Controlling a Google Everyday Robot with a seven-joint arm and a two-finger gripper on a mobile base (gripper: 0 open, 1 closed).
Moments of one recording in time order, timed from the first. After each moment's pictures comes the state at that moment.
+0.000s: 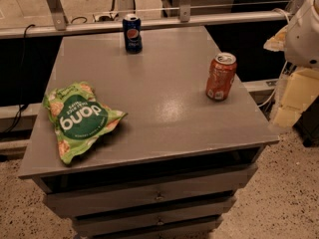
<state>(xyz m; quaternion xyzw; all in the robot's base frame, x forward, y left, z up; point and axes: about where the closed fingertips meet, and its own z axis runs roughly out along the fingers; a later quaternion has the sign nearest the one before) 0.438 -0.216 0.977 -0.60 0.78 -0.04 0.16</state>
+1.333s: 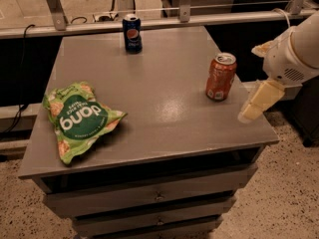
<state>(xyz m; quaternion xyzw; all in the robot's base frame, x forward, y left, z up) 0.518 -0.221 0.920 -0.56 0.78 -0.02 0.28</state>
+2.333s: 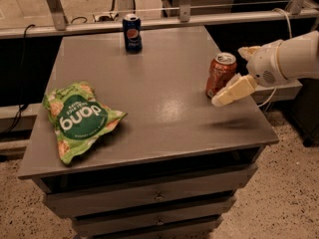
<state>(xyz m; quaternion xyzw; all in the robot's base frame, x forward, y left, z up) 0.589 -0.198 0.893 -0.47 0.77 0.10 0.42</state>
